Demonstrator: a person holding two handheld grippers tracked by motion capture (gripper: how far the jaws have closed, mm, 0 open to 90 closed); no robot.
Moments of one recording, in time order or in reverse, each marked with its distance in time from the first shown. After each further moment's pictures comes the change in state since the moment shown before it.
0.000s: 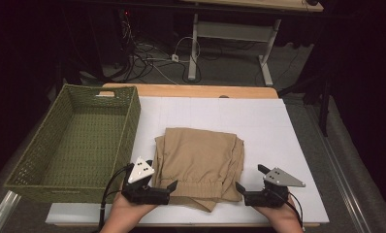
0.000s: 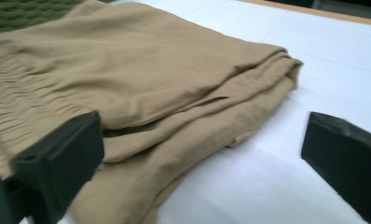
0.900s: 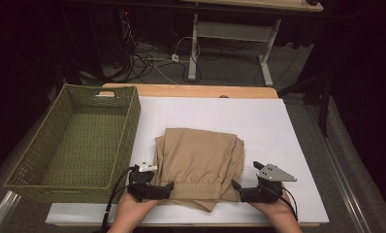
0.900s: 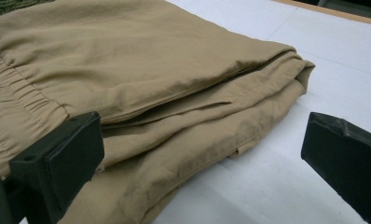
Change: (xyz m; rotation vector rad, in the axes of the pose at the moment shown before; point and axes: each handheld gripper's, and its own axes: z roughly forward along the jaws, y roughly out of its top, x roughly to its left) left arm 0.022 -0.037 0.041 0.245 0.046 -0.186; right arm 0.001 0.003 0.017 0.026 0.020 -0.051
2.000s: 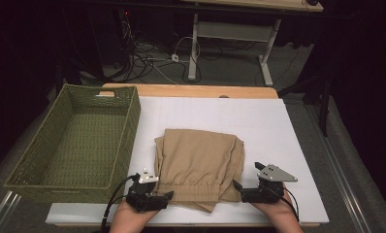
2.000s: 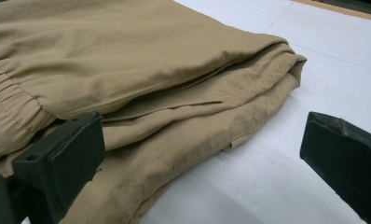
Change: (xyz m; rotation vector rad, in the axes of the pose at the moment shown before) left arm -0.018 -0.014 -0.011 0.043 -0.019 0.095; right arm -0.001 -0.002 -0.002 0.020 -0.015 -0.003
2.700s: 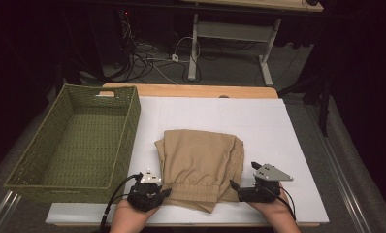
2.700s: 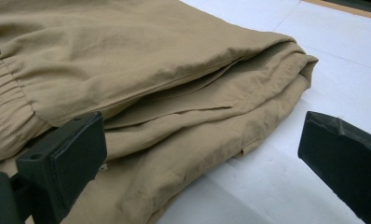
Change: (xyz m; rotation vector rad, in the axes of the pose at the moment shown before) left arm 0.000 0.006 -0.005 0.024 -0.088 0.071; right arm 0.004 0.003 0.006 0.005 0.004 0.000
